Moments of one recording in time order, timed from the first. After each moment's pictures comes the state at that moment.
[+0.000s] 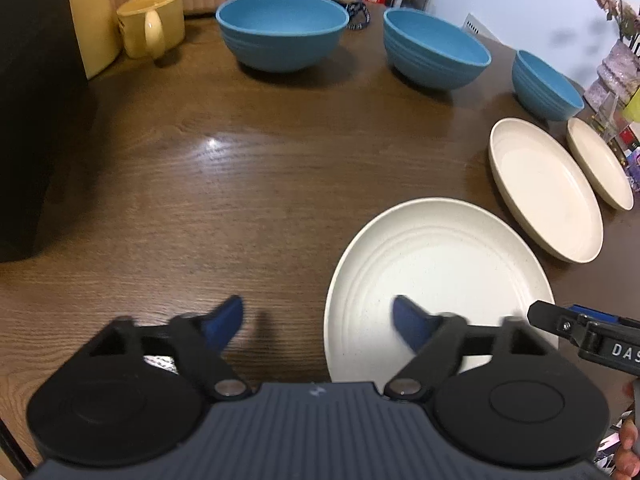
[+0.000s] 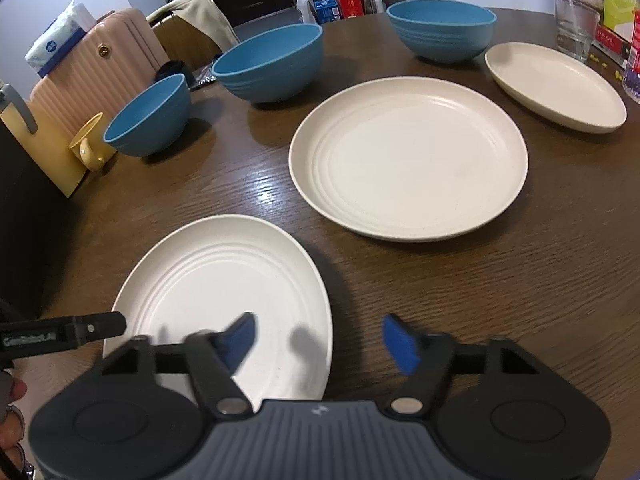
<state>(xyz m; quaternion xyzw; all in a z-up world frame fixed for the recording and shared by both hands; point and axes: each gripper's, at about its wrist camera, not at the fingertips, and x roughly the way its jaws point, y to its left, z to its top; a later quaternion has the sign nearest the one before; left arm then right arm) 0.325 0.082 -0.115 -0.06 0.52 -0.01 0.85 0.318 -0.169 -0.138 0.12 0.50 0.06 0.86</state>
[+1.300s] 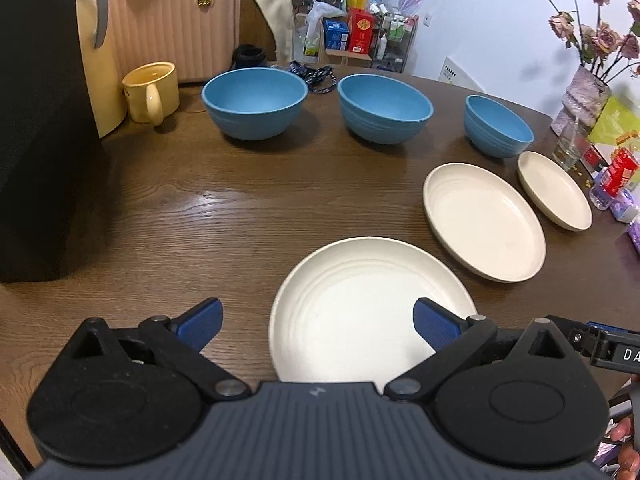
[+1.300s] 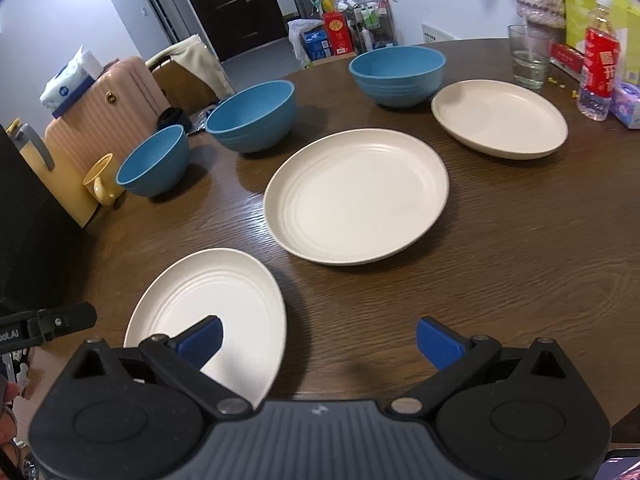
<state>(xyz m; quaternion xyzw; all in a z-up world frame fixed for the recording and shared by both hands) 0.277 0.038 -0.048 -0.05 0.45 -0.01 0.89 0.274 -0.231 -0.085 0.13 0.46 0.05 0.88</state>
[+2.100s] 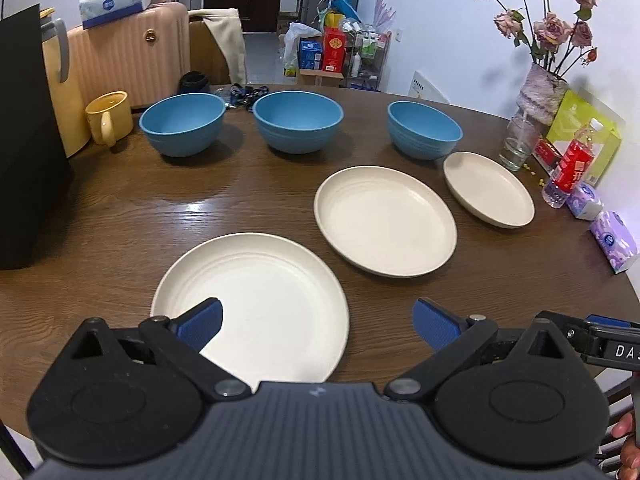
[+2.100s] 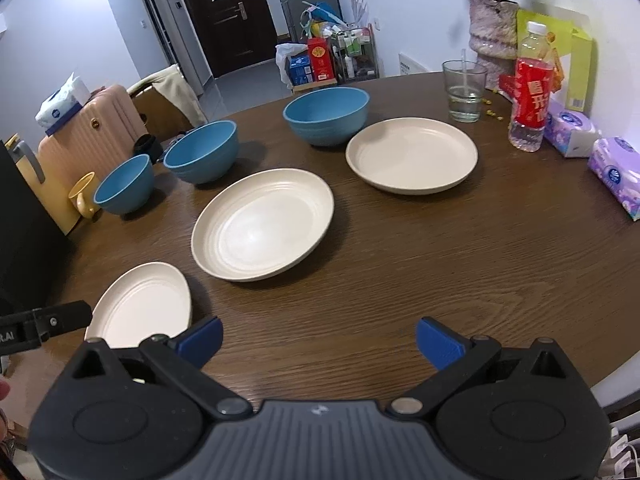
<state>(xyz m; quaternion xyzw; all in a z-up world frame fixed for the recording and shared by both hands) 0.240 -0.083 -0.022 -0.05 0.42 -0.02 0.90 0.237 -0.341 -0.051 0.11 0.44 0.04 0.89</state>
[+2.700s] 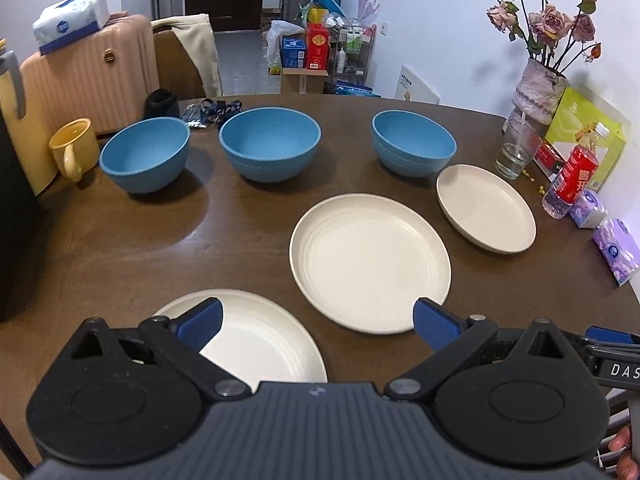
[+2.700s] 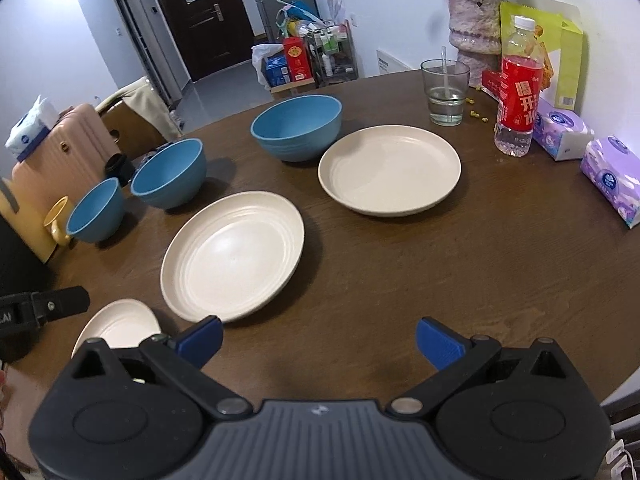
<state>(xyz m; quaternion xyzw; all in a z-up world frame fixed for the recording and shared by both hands) 0.318 -0.102 -0.017 -0.03 0.43 -0.04 0.90 0.295 -0.355 -0.052 0.12 0.45 0.01 0.89</state>
